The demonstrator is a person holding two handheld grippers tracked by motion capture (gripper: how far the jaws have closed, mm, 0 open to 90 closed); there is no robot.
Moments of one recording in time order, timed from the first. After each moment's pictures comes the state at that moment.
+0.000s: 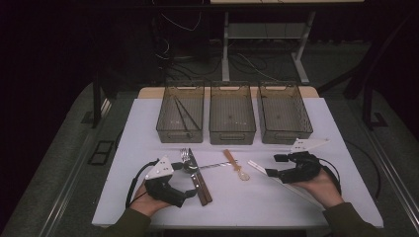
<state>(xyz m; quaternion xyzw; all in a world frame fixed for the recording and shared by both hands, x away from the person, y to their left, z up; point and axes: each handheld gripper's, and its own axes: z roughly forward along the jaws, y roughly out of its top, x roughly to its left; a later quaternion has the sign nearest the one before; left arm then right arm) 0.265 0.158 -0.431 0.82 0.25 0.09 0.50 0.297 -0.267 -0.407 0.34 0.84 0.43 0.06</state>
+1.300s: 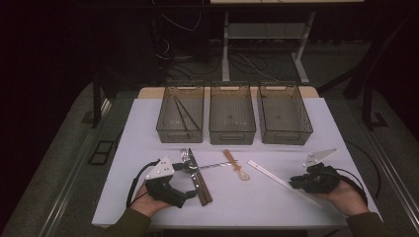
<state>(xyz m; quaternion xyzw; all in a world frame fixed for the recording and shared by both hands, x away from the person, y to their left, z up) 0.265 0.157 -0.430 0.83 0.25 0.09 0.50 0.278 -0.308 -0.425 0.33 0.89 0.30 0.04</state>
